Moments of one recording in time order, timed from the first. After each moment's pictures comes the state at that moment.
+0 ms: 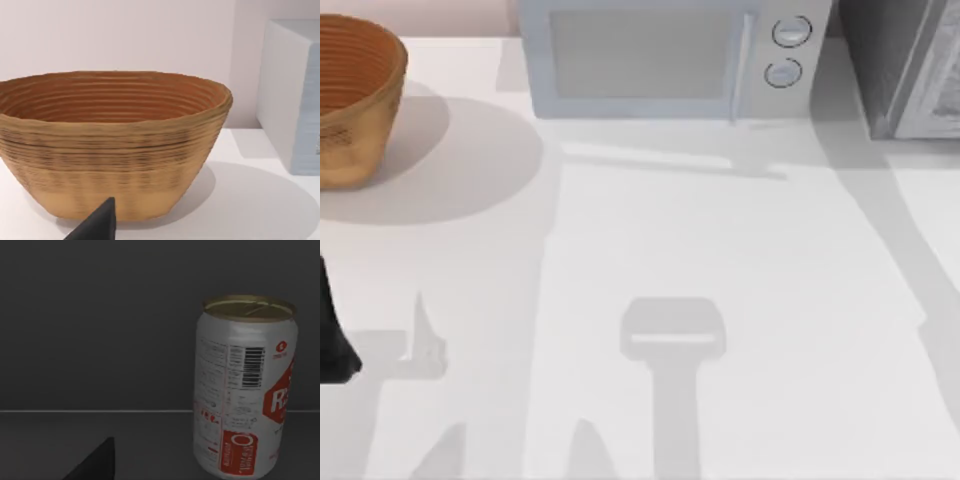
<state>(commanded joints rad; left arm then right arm) 0.00 0.00 0.00 0.00 0.00 0.00 0.27 1.64 1.89 -0.25 0.30 0.01</state>
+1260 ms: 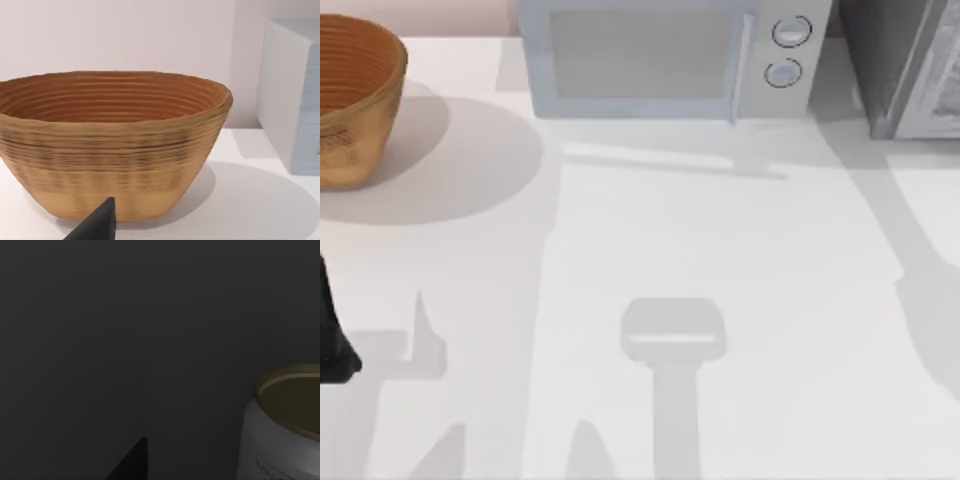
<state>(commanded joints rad) 0.00 0.00 0.00 0.00 0.00 0.00 0.23 1.89 2.21 -0.31 0.26 0.01</state>
